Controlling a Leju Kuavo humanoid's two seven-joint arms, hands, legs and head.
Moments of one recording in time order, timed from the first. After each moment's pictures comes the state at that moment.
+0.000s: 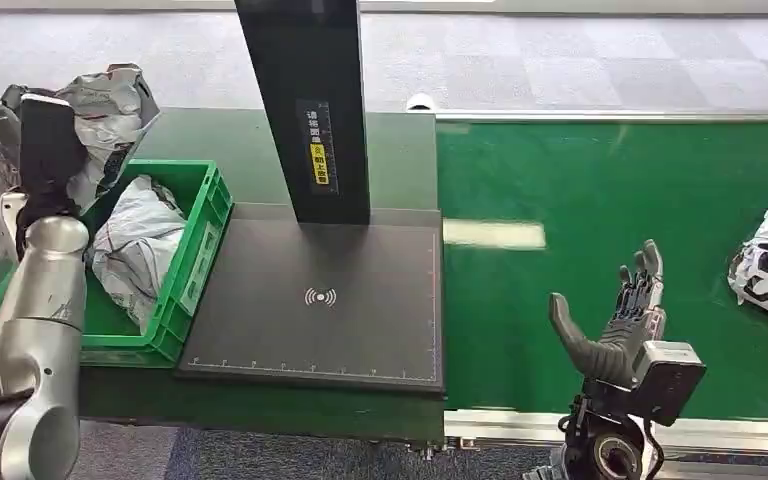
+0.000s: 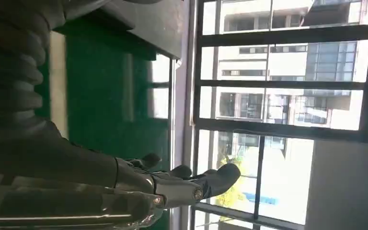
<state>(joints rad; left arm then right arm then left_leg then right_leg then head) -0.89 0.13 0.12 -0.78 -0.65 0.52 -0.33 -0.02 0.16 0.00 -1.48 0.12 -0.21 -0.47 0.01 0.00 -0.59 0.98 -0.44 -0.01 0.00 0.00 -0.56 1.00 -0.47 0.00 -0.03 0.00</state>
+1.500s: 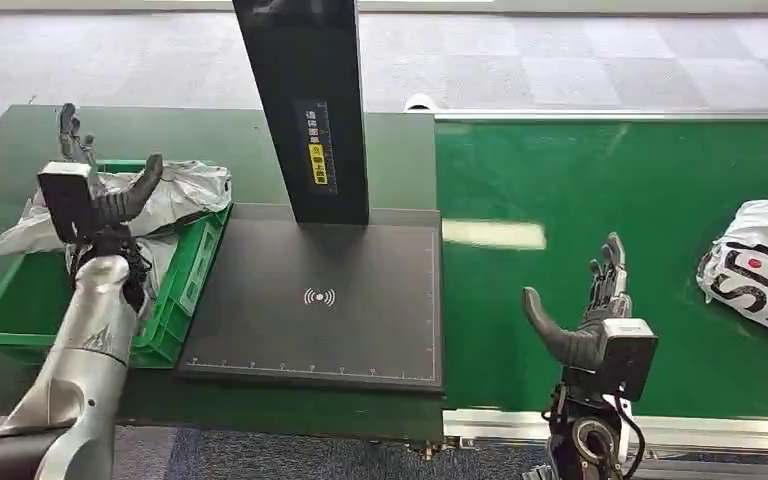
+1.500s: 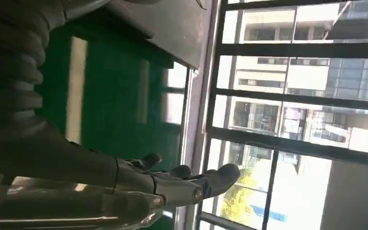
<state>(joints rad) -0.68 -0.03 0.05 -0.90 -0.07 0.21 -0.67 -0.10 0.14 0.05 -1.33 0.19 -0.24 -0.47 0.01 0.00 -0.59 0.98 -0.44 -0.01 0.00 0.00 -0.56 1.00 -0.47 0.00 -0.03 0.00</state>
